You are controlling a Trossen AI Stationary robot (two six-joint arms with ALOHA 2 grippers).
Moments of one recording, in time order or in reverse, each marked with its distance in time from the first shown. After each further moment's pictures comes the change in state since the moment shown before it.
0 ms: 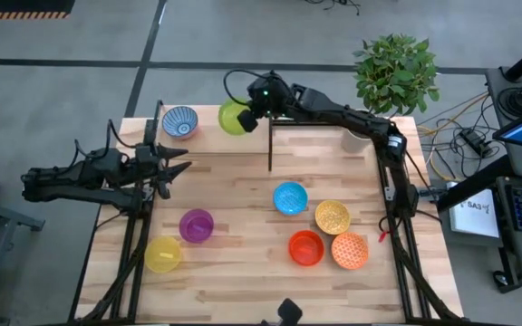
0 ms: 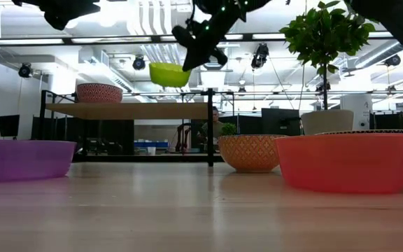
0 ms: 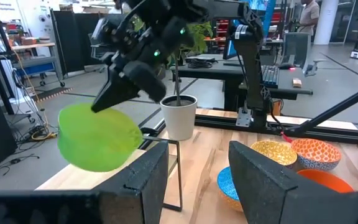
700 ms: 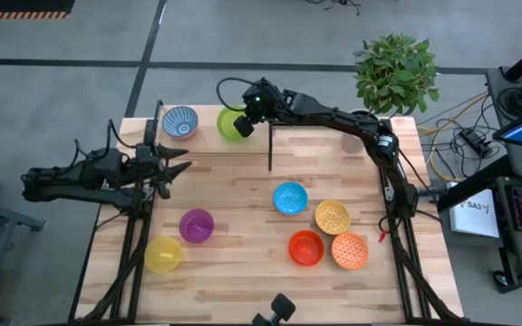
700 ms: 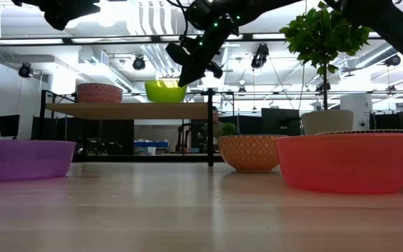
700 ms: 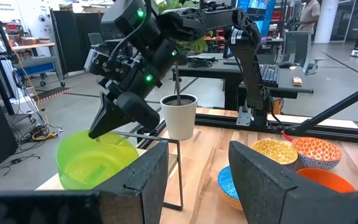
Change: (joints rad) left arm 0.000 0.001 0.000 -0.002 0.000 0.004; right arm -0.007 0.076 0.000 0.017 -0.003 -0.002
